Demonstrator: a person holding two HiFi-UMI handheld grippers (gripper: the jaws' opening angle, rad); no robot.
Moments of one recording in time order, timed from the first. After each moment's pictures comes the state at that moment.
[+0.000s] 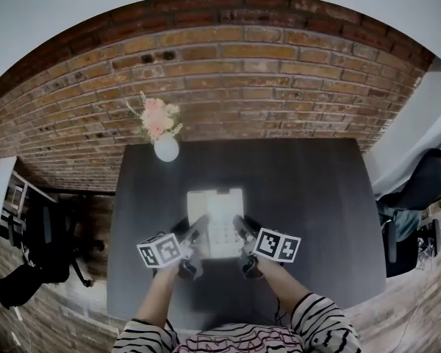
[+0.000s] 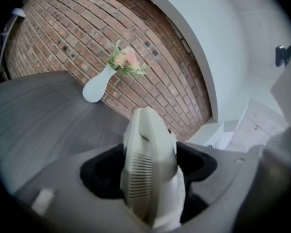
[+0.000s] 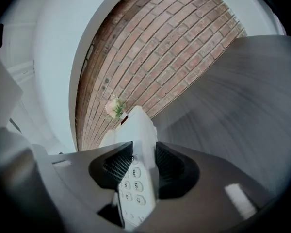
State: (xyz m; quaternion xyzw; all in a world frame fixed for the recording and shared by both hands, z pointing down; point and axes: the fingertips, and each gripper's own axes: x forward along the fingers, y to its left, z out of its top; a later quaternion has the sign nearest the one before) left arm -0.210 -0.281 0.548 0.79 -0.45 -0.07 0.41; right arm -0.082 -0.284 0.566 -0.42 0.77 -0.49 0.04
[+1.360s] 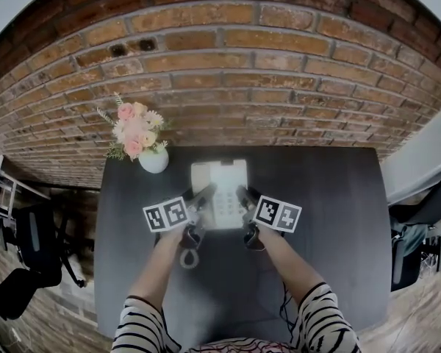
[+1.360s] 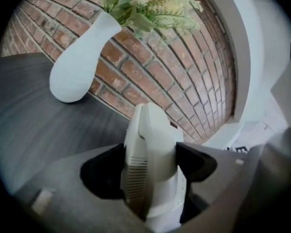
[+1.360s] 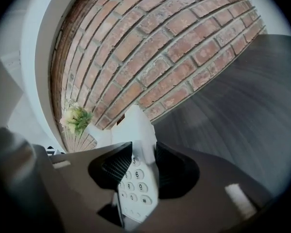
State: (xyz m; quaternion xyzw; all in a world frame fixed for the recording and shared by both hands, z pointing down) left arm -0.198 -0.510 0.638 0.78 -0.45 -0.03 0.44; right arm -0.075 -0.511 0.644 -0.45 0.76 -0.47 0.00
